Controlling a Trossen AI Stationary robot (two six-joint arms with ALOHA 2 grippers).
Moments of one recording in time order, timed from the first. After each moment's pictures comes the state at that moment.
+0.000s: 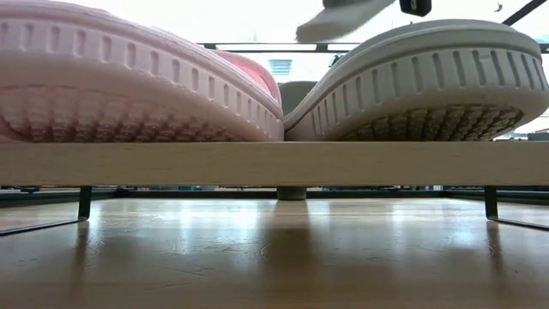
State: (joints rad) left arm -0.15 0.88 1.08 -0.12 -0.24 -0.02; right arm -0.42 1.19 1.61 -1.10 -0.31 0.42
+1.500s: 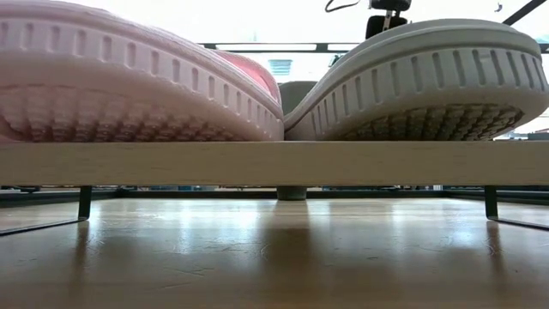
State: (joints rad) left arm -0.15 0.89 1.08 -0.12 -0.38 -0.02; right arm -0.34 1.51 1.65 -1.40 -0.82 -0.02
